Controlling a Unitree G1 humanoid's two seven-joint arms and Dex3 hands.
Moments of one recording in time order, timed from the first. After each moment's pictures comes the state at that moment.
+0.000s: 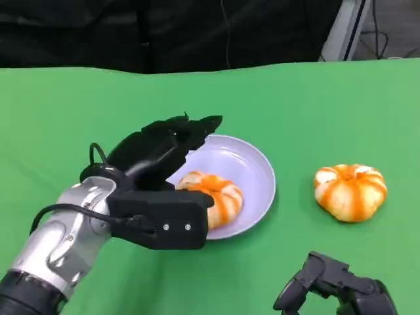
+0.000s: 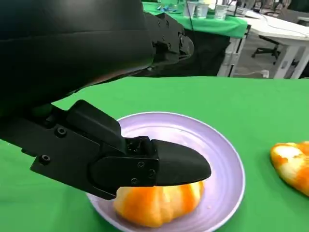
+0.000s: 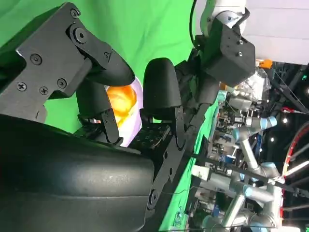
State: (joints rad) left arm -0.49 0.31 -0.41 0.31 0.62 -0.17 -0.14; right arm 0.46 0.02 0.28 -0.20 -0.17 -0.54 -0.01
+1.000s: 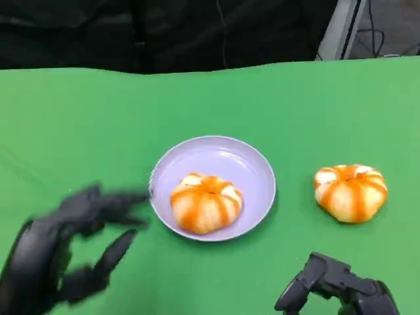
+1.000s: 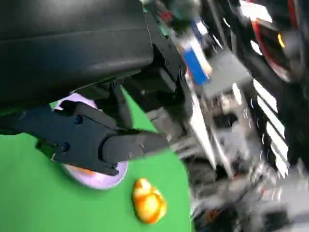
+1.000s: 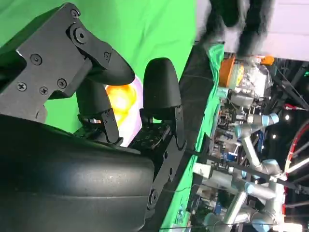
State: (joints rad) left arm 0.32 0.17 0.04 -0.23 -0.17 -0.44 -0.26; right arm 0.47 0.01 0.27 -0.22 -0.17 -0.54 -0.01
